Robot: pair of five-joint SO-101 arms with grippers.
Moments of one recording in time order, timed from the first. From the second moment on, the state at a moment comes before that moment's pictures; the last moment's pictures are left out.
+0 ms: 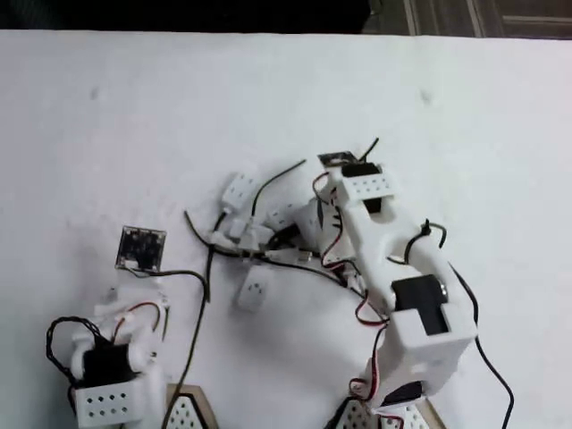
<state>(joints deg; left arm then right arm) -14.2 -103.7 97.2 73.2 -15.8 -14.2 13.3 19.3 75.8 1.8</state>
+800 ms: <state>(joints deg) -14.2 -103.7 97.2 73.2 -15.8 -14.2 0.7 14.2 93.1 8.0</state>
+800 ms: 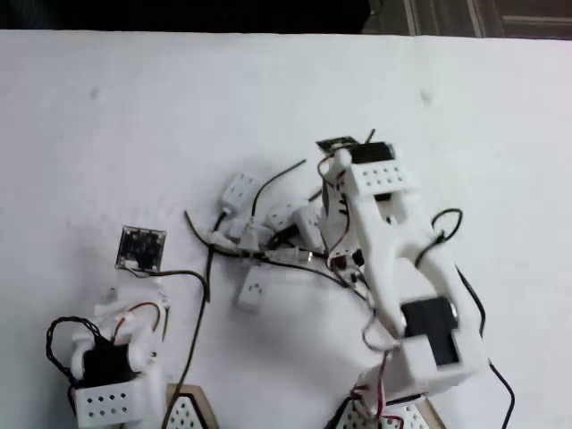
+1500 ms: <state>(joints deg) -14.1 -104.2 78.7 53.3 -8.6 -26.9 -47.7 34.4 85.9 8.2</state>
